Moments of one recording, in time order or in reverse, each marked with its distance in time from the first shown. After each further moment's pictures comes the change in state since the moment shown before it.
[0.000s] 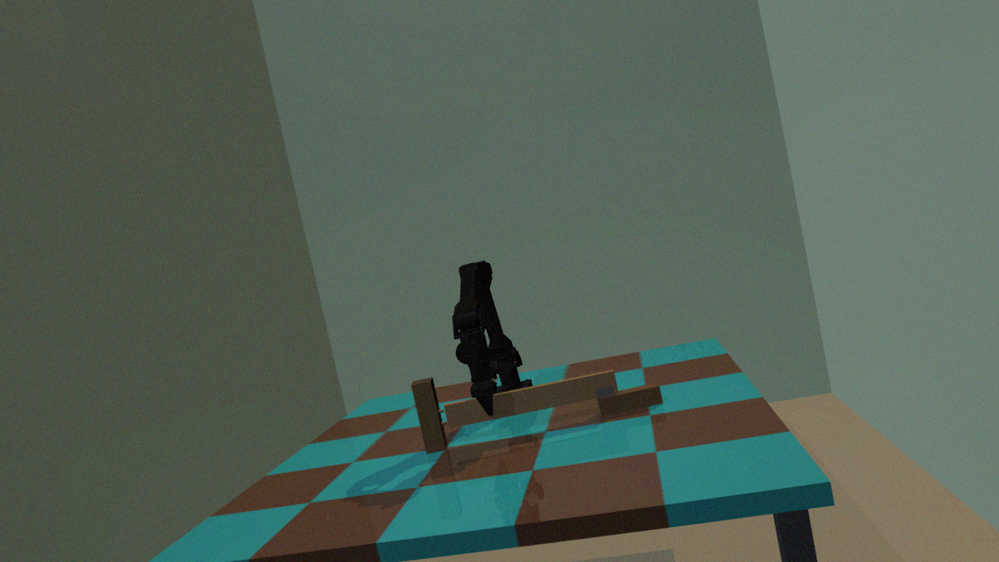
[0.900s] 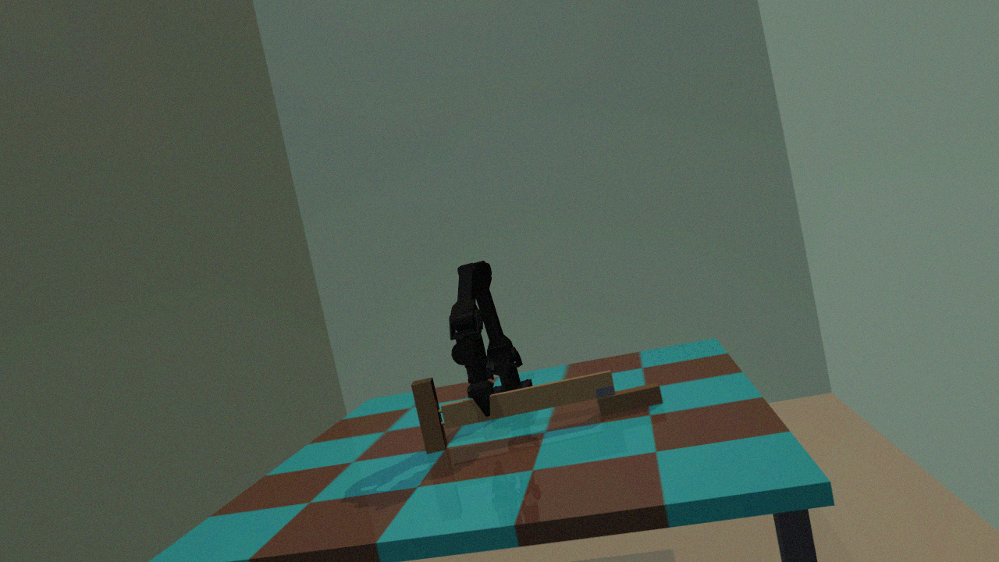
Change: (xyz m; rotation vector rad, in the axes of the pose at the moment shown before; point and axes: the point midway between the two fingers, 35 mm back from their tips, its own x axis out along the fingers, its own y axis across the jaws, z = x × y) arm 0.000 0.000 -0.008 -0.001 0.001 -0.001
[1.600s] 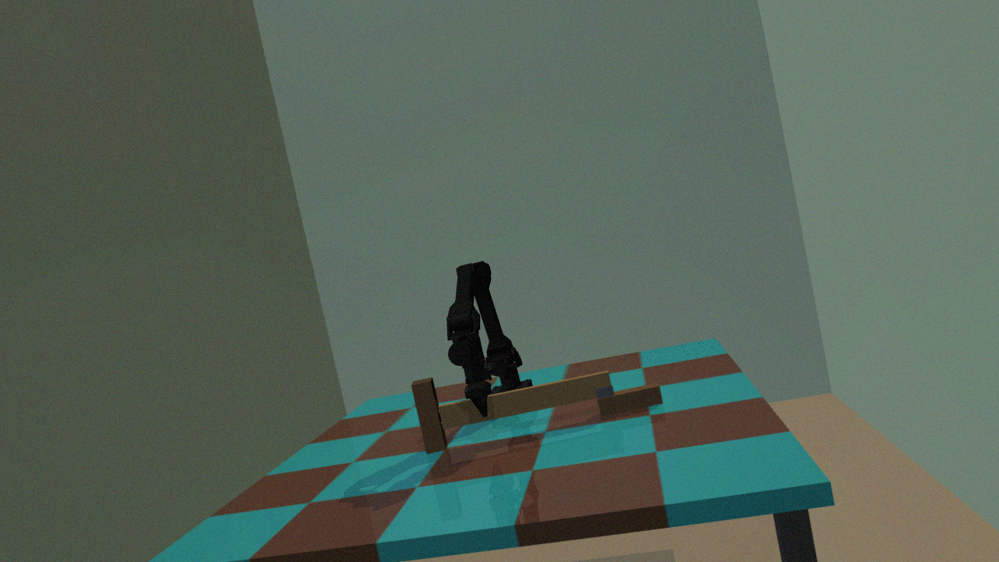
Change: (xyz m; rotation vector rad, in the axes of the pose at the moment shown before) arm 0.000 0.000 -0.007 0.000 0.001 0.000
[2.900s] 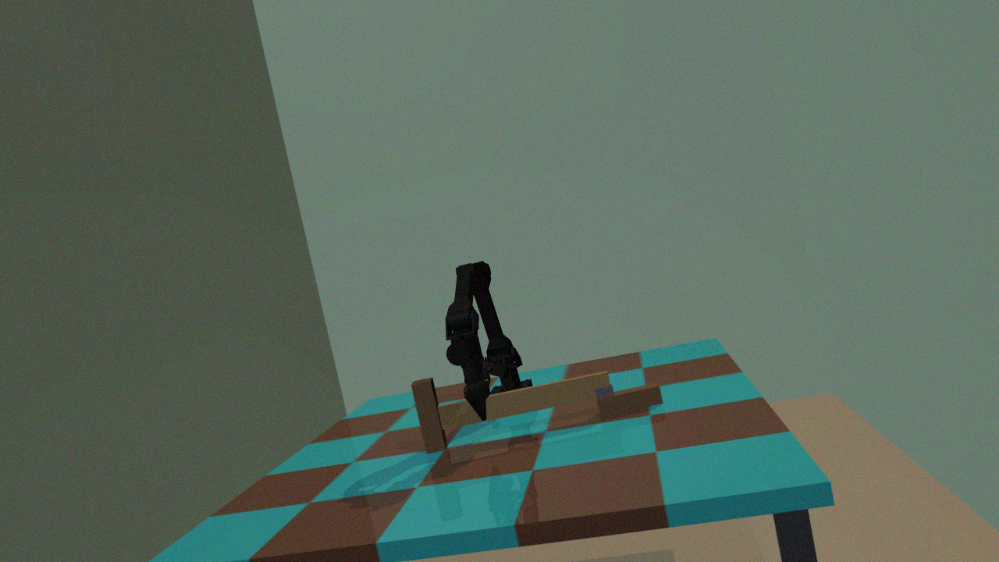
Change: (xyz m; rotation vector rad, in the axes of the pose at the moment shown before) arm 0.000 0.000 -0.002 -0.003 -0.005 0.001
